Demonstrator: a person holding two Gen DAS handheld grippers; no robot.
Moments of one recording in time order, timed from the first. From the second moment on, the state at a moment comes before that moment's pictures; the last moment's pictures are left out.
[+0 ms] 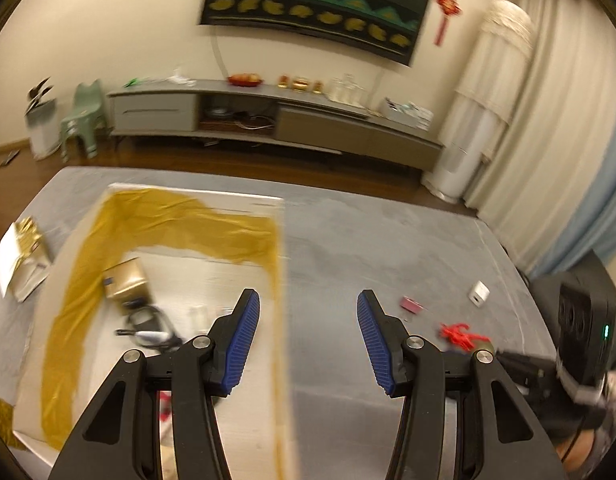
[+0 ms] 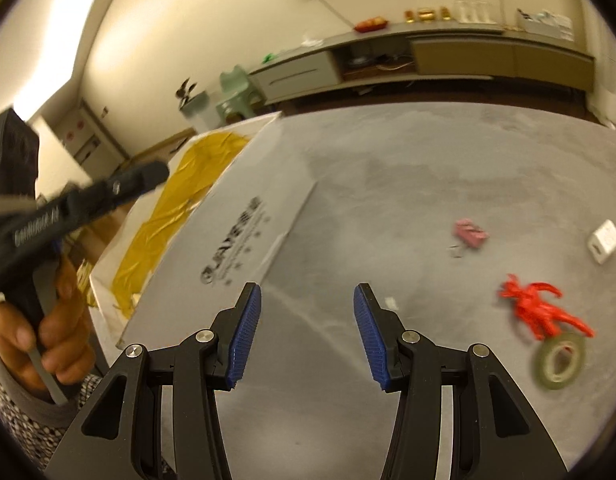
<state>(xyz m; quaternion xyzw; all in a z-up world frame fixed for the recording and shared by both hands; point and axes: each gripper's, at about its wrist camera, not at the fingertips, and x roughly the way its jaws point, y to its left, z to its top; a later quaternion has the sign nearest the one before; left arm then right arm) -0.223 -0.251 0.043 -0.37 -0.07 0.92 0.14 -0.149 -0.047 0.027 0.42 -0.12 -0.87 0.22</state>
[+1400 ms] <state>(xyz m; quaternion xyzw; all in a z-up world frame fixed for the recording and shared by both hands) -0.257 -0.081 -0.040 -0.44 0.02 0.87 0.21 -0.195 0.062 -0.060 0.51 0.09 -0.84 0.14</state>
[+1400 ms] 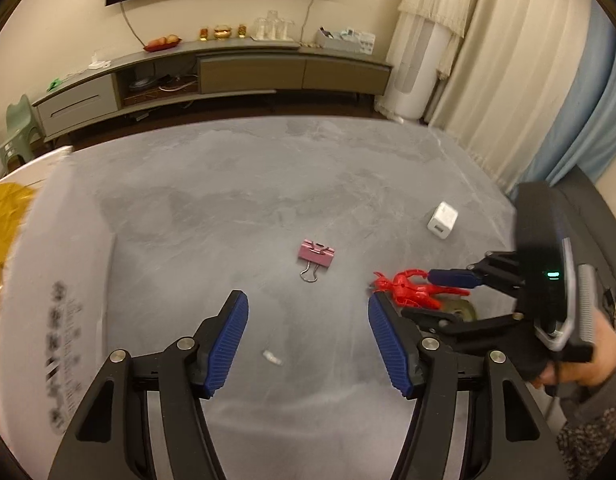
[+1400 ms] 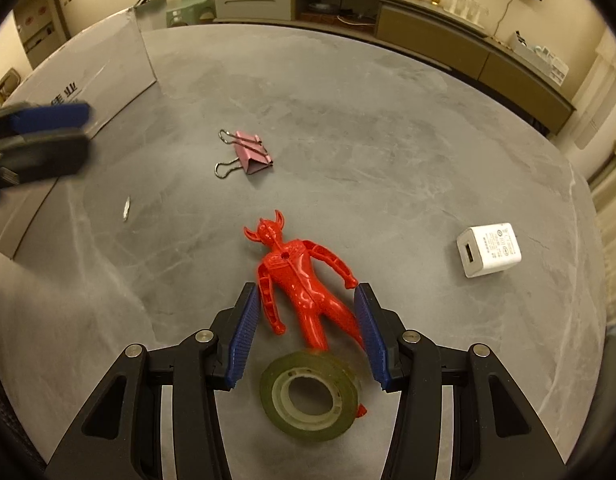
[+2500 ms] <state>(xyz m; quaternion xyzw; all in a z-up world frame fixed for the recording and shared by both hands) -0.322 -0.035 -0.095 -0.44 0.06 0.86 0.24 -0.207 0.084 -0.051 0.52 -0.02 -0.84 0.14</state>
